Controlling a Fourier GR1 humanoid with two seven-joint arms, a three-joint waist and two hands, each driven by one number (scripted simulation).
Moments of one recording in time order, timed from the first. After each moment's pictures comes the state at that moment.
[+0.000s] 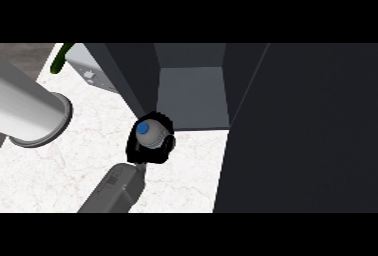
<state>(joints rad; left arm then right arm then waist) -0.40 0.03 -0.30 -0.89 0.50 0.04 -0.63 0.24 -0.26 -0.03 -2.46 -0.13 0.00 0.26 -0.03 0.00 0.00</state>
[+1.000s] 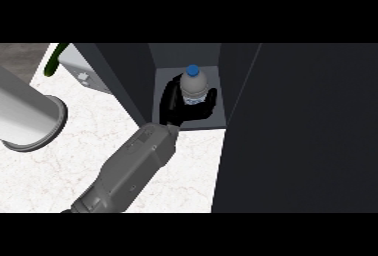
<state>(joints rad) -0.81 0.00 -0.49 -0.74 0.77 0.34 -0.54 0.26 -0.33 -0.47 -2.30 -0.61 0.26 0.22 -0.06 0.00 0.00</state>
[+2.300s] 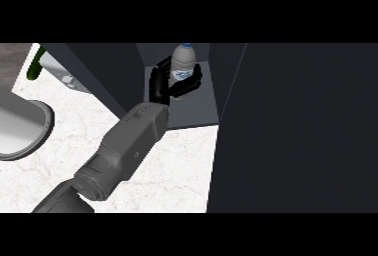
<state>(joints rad) -1.09 0.00 -0.51 -0.20 0.93 0.46 -0.61 0.21 -0.39 -0.58 -2.21 -0.80 0.37 0.23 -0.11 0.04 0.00</state>
